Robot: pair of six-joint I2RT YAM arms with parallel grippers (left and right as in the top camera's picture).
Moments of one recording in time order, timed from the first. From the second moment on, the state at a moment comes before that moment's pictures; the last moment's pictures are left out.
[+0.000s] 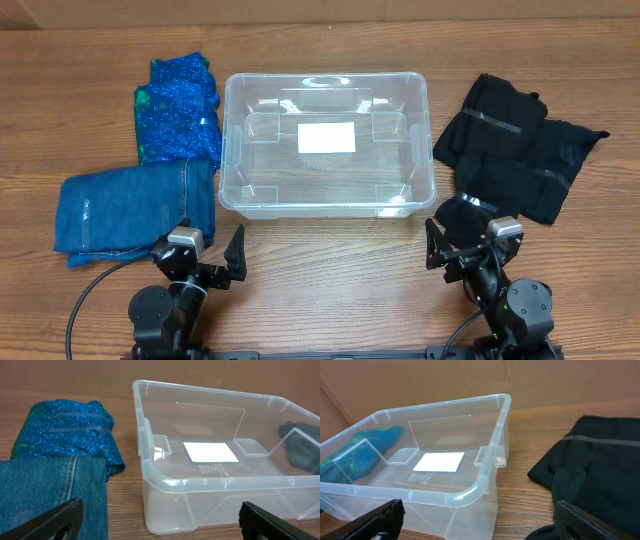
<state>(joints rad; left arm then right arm) 0.06 0.02 0.10 -0.32 0.27 -0.12 0.21 0.01 0.10 -0.27 -0.08 0.20</state>
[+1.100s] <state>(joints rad) 0.06 0.02 0.10 -0.28 0.28 -0.13 0.21 0.01 0.10 -0.27 -0.08 0.20</state>
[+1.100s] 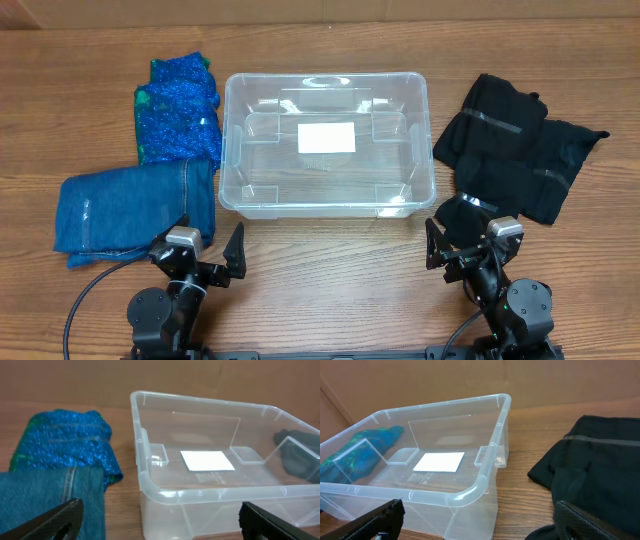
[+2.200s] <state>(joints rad) 0.70 1.53 1.60 -1.33 0.29 -0.03 0.21 0.01 0.10 -0.27 -0.08 0.20</state>
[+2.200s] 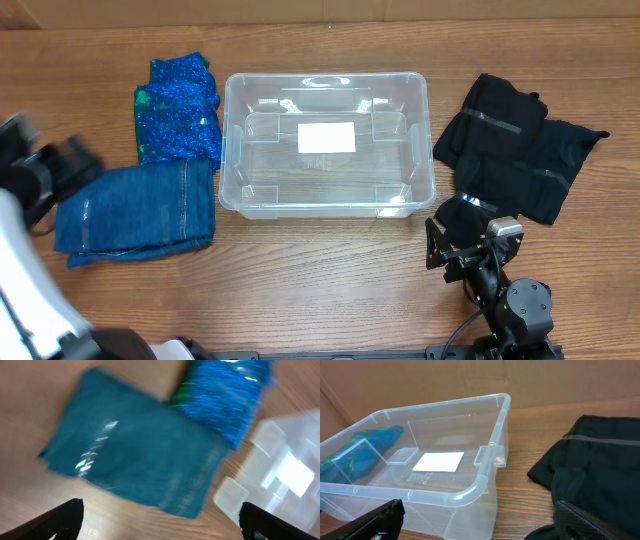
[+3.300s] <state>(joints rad) 0.83 2.17 1.59 -1.06 0.45 0.17 0.21 0.01 0.10 -0.27 -0.08 0.20</state>
